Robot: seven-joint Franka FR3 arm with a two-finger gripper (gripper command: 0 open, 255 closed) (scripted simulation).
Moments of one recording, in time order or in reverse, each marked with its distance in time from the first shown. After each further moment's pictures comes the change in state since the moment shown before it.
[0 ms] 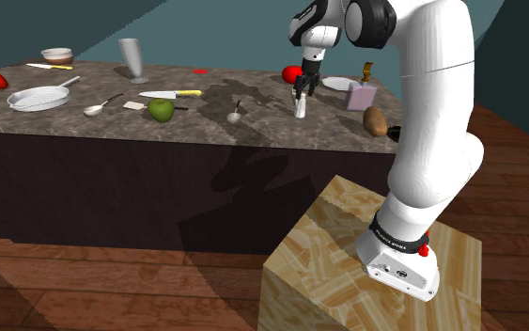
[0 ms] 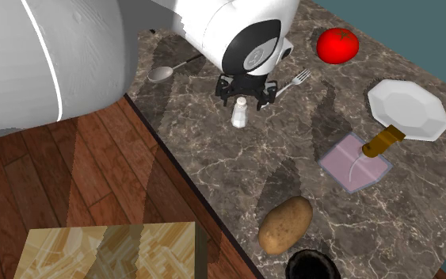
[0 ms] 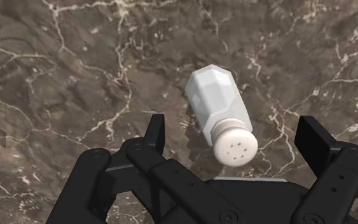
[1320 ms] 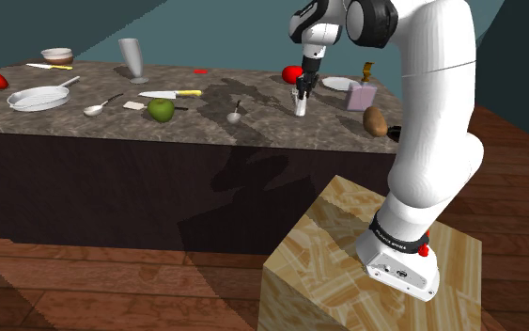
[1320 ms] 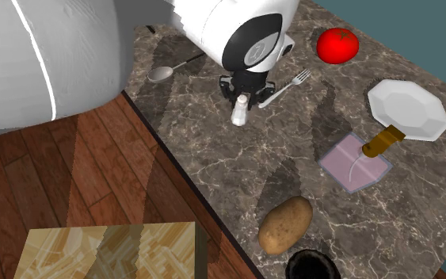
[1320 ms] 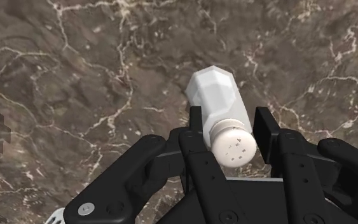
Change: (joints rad) arm 0.002 -0.010 -0.003 0.009 -0.006 -0.018 0.005
